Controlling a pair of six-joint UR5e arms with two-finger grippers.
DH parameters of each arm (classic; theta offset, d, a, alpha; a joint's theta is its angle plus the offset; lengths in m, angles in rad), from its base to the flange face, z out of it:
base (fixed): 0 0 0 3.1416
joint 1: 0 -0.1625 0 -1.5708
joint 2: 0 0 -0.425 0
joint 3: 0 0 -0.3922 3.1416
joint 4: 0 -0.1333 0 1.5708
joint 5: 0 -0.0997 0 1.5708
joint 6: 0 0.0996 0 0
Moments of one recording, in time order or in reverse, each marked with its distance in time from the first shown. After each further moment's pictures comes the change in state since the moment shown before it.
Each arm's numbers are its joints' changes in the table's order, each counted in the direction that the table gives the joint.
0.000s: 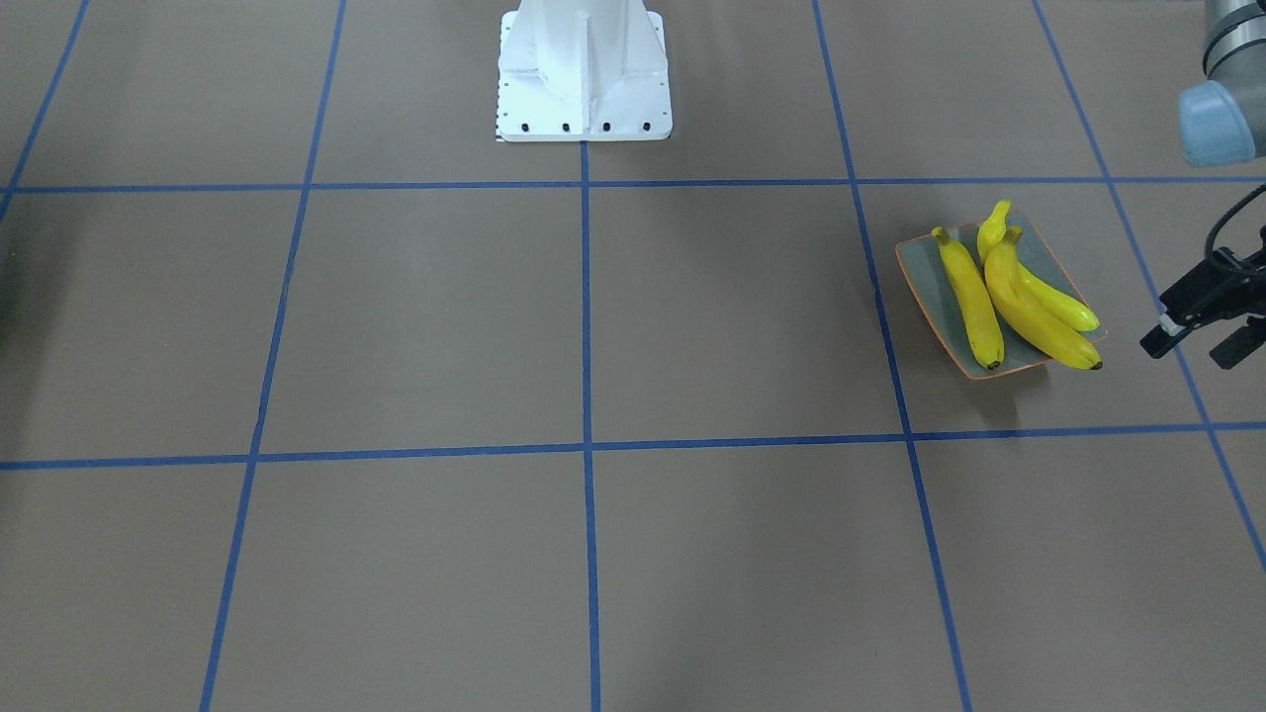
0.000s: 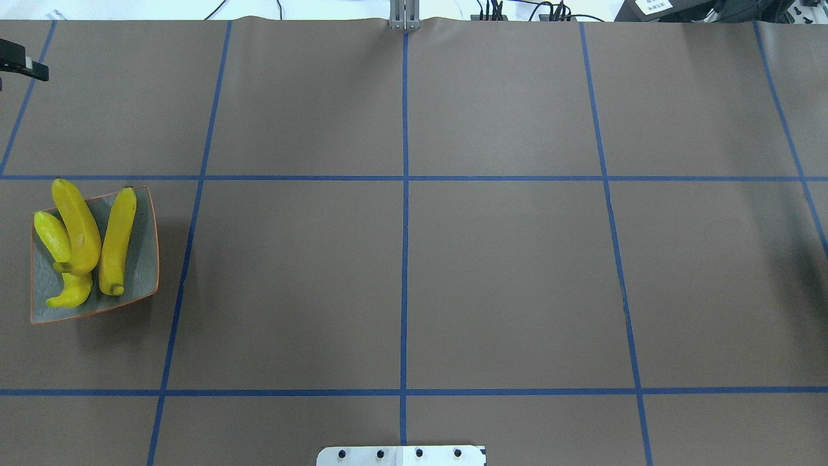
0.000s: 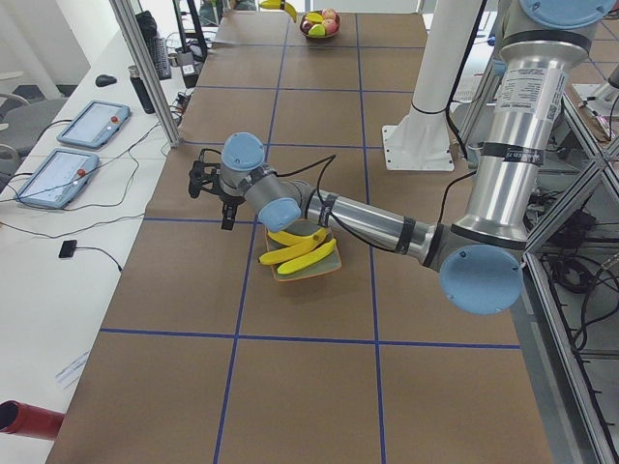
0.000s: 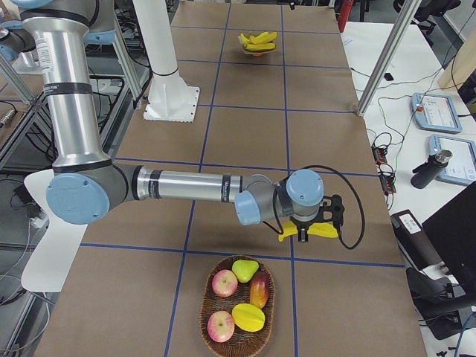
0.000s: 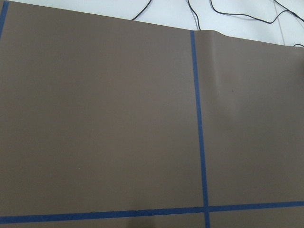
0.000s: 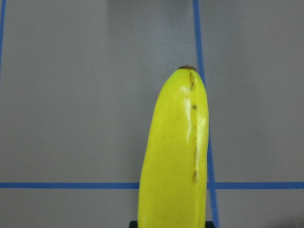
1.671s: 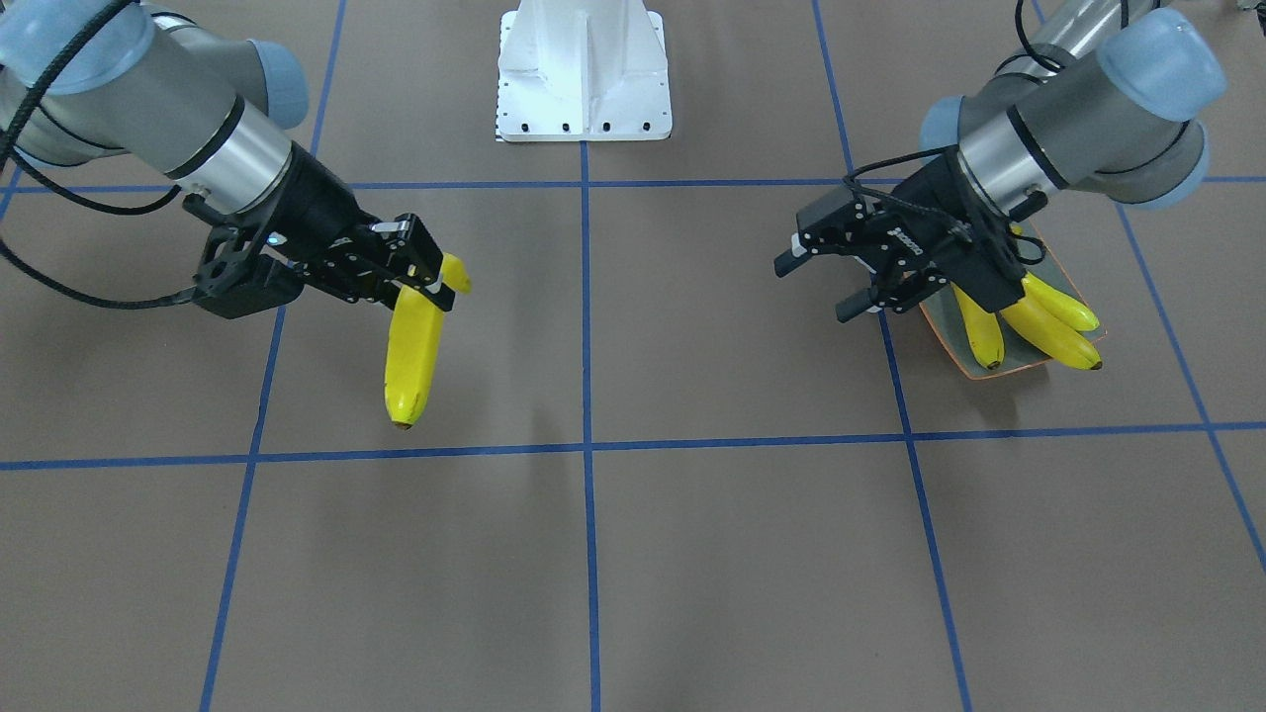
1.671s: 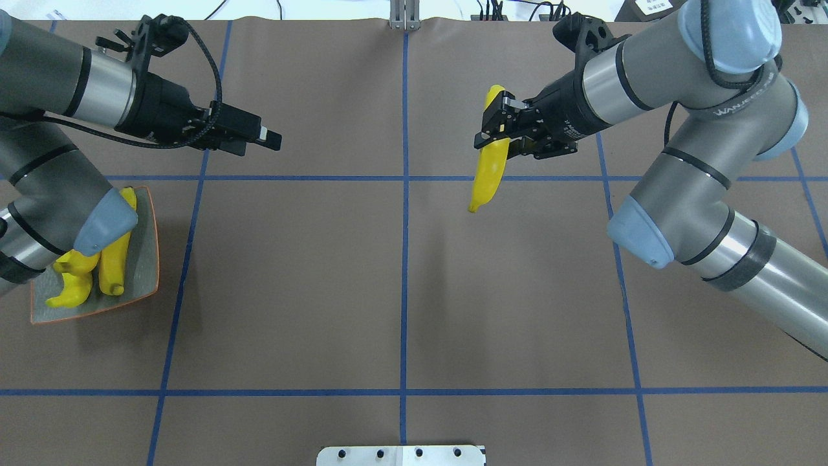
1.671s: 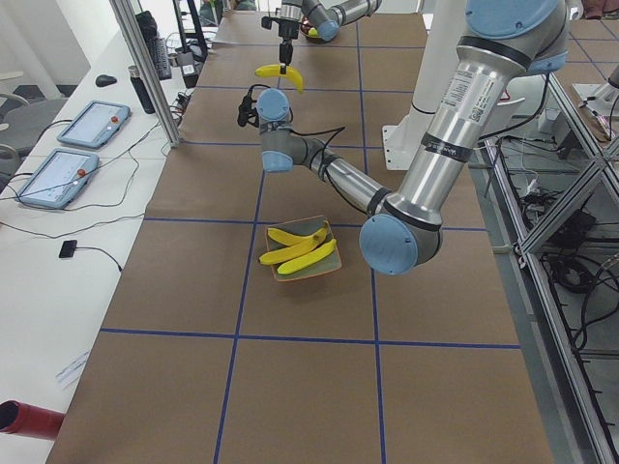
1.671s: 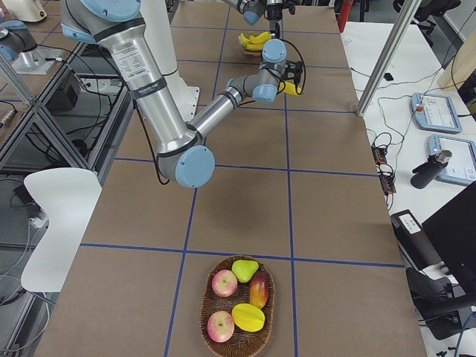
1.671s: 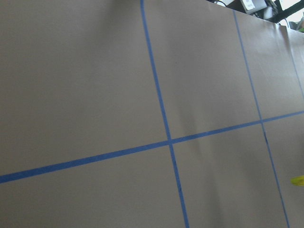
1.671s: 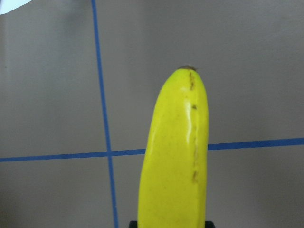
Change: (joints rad) left arm -0.417 -0.229 0.006 0.401 -0.016 -0.387; right arm 0.688 0.344 0.307 -0.290 0.251 1.074
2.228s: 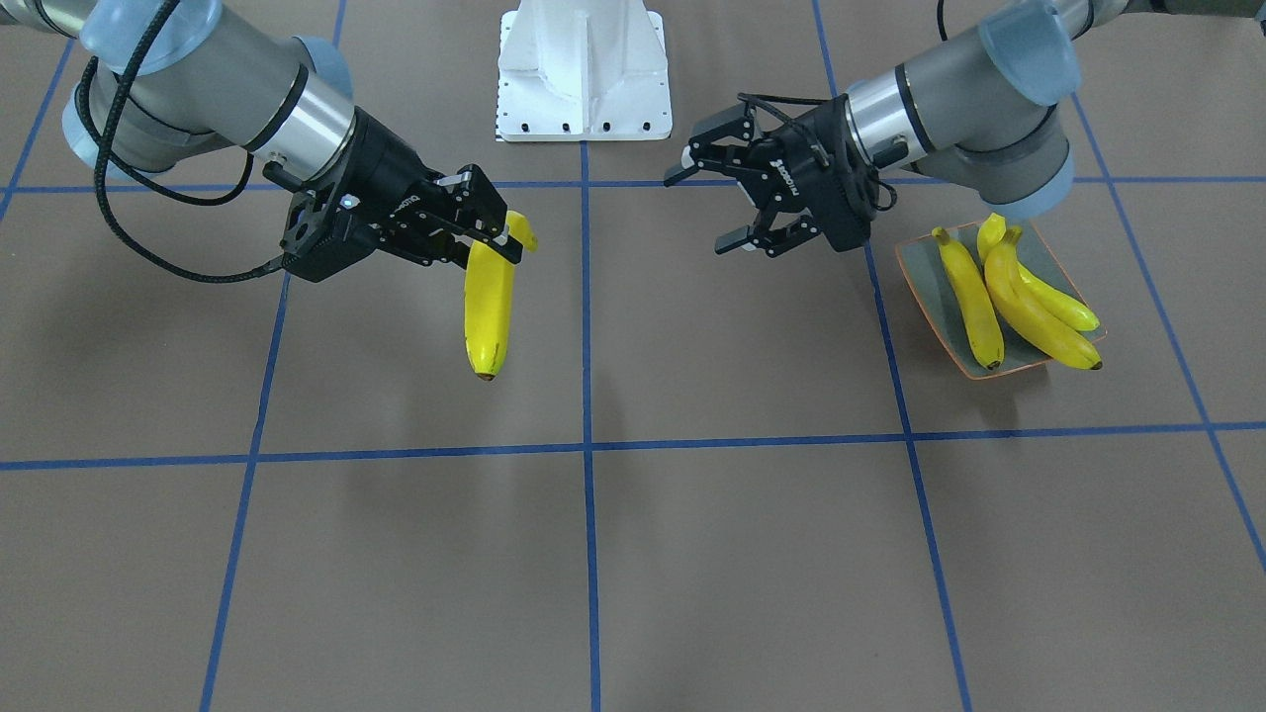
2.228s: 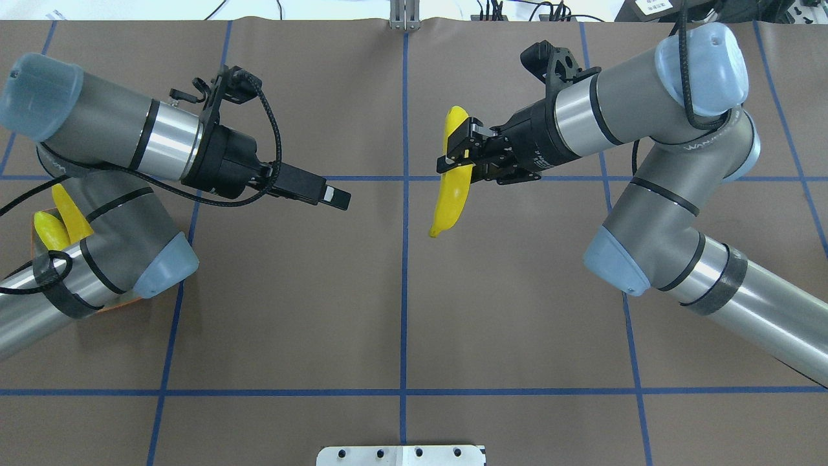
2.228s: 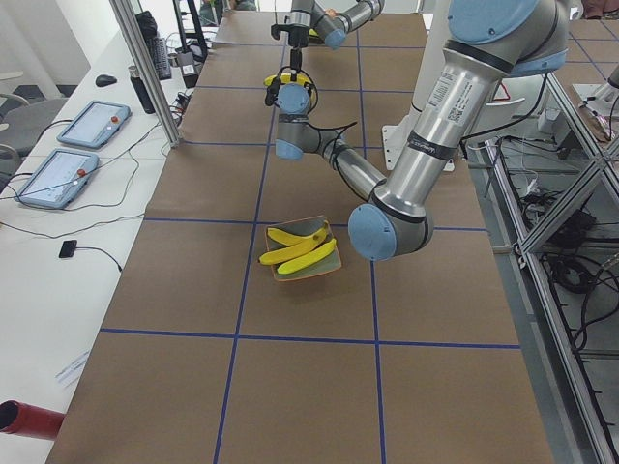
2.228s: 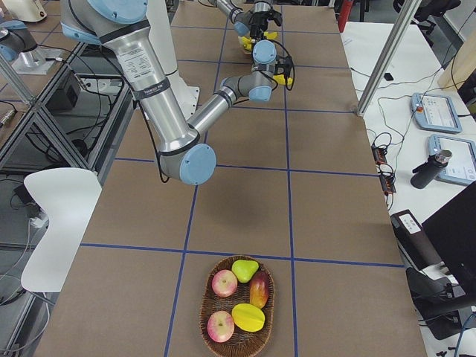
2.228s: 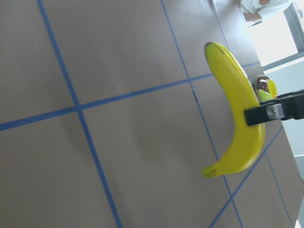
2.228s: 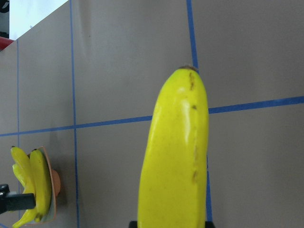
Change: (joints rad) left arm -0.140 -0.069 0.001 0.183 -0.011 -0.051; right arm 0.068 0.011 -0.007 -0.155 0.020 0.091
